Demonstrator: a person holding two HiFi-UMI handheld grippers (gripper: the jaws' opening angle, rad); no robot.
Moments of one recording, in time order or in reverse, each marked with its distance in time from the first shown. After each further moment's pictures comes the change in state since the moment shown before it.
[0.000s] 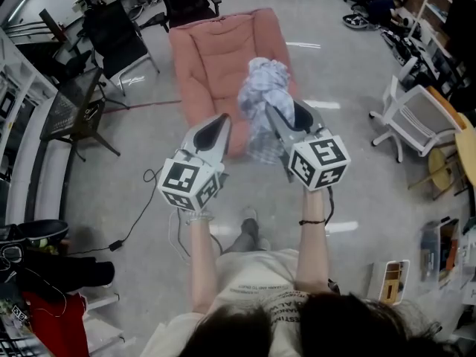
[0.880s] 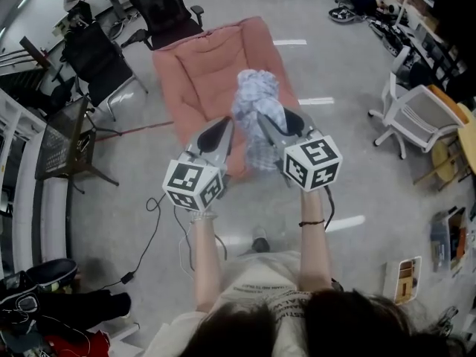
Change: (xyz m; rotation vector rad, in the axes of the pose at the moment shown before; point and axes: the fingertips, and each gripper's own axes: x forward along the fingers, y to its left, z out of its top) left arm 0.120 0.097 -0.025 -0.019 0.038 -0.103; right arm 0.127 -0.062 -0.032 0.016 0.069 -0.042
